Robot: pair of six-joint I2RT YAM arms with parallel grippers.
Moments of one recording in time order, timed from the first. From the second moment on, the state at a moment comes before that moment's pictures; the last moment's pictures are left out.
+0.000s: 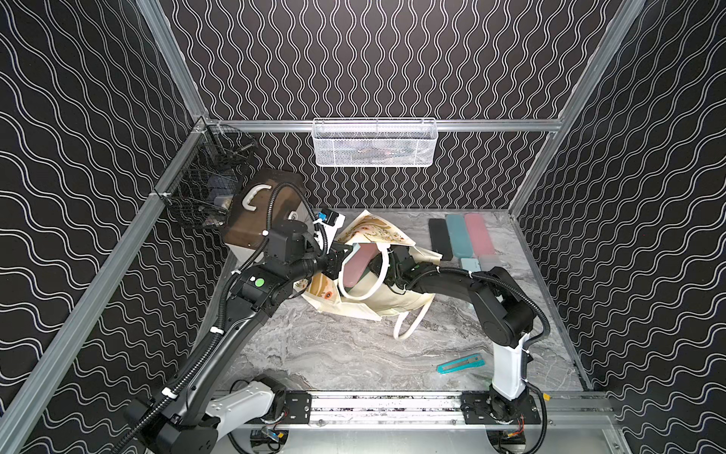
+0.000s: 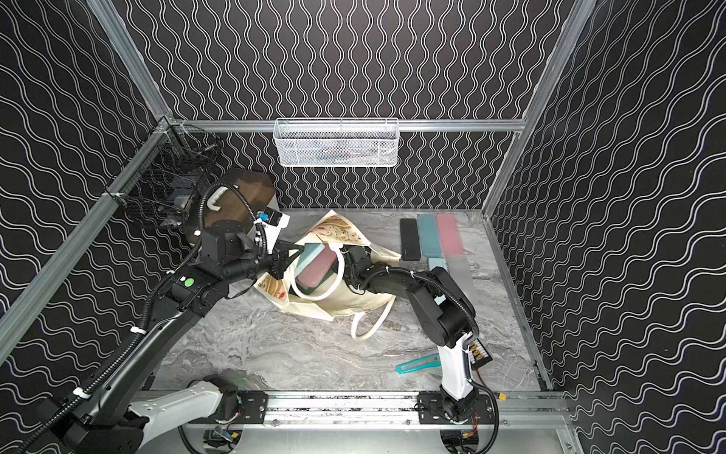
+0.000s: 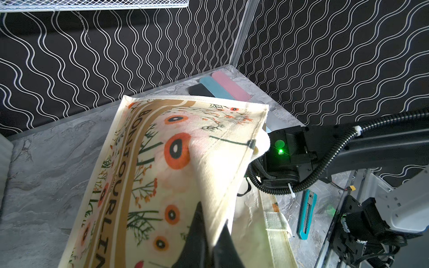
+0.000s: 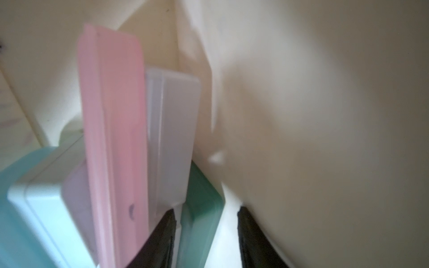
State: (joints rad) left arm -0.38 1.10 1.22 -0.54 0.34 -0.08; right arm 0.68 1.99 1.27 0.02 0.00 1.21
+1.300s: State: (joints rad) left arm -0.38 1.10 1.21 -0.53 0.34 -0.05; right arm 0.75 1.78 1.24 -0.22 0.18 1.06
